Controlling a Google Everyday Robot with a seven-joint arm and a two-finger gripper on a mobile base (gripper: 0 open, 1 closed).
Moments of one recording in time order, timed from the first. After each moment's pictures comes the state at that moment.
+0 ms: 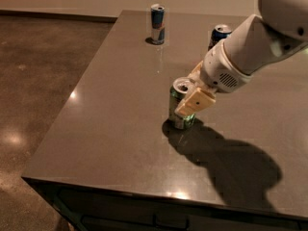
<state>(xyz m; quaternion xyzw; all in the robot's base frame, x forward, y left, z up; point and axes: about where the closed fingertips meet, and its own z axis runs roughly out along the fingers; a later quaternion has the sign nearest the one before) 0.490 -0.084 0.900 -0.59 0.75 0.13 0.25</state>
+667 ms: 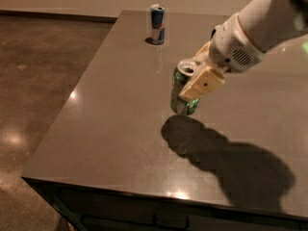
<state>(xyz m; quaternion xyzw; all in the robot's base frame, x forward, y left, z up) 0.493 -0.085 0.946 -0.60 0.74 0.15 0.27</state>
